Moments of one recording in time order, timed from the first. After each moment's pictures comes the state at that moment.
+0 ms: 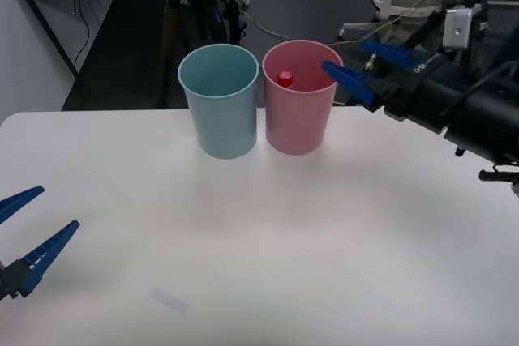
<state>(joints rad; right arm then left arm) -0.38 -1.17 0.52 -1.94 0.04 -0.18 0.20 0.35 0.40 0.52 -1.66 -0.96 -1.22 0.00</state>
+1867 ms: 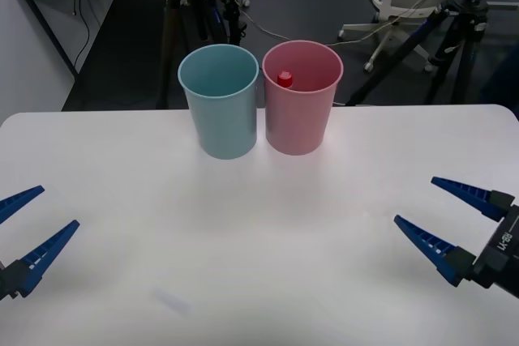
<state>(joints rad) 0.51 -0.77 -0.12 -2.04 0.85 -0.68 -0.06 0.35 0.40 0.52 -1.66 -0.96 -1.22 0.00</state>
